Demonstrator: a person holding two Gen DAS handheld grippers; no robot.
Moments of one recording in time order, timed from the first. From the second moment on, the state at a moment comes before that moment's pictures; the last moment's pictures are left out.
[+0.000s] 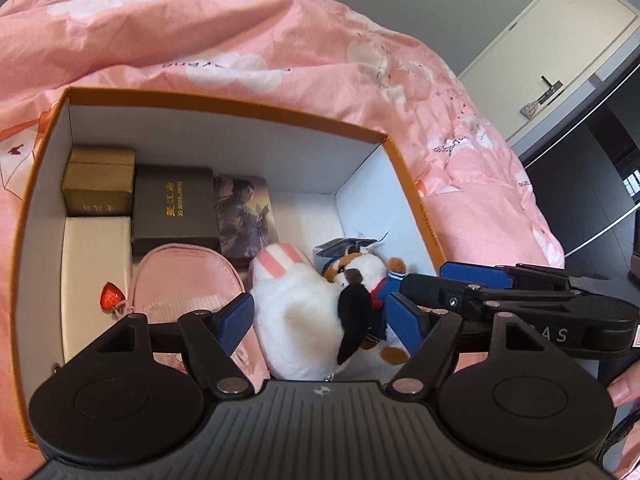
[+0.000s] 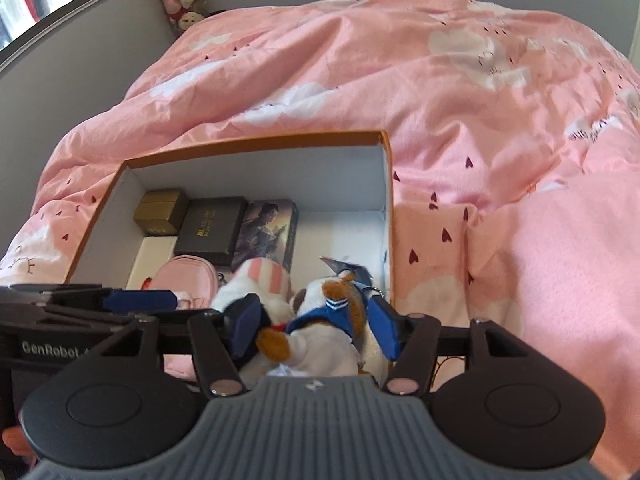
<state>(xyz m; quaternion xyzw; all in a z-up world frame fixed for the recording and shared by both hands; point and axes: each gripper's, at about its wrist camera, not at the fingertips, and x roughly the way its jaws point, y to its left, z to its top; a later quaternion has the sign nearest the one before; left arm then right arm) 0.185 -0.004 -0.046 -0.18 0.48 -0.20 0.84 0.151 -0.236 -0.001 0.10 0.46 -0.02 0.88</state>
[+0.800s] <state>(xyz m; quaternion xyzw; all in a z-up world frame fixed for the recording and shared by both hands) 0.193 -0.025 -0.084 -0.16 0.52 -0.19 0.82 0.175 -0.221 -0.049 0.02 0.57 0.00 0.82</state>
